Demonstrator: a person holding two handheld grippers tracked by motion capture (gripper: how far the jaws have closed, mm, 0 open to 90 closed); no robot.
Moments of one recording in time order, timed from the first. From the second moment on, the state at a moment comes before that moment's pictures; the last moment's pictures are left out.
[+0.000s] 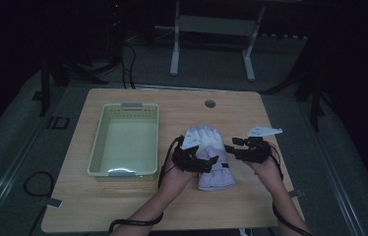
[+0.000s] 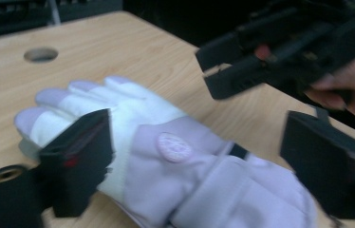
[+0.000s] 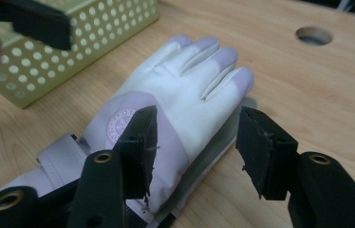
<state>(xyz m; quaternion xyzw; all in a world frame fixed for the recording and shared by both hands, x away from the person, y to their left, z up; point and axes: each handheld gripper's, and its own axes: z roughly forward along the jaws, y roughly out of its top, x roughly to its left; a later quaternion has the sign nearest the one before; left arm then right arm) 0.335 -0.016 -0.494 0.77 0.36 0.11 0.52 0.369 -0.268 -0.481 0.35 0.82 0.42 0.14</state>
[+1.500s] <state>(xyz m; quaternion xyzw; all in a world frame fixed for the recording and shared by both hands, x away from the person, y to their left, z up) 0.364 -0.015 -0.541 0.79 0.43 -0.05 0.43 0.373 -0.258 -0.529 0.41 0.82 0.39 0.02</state>
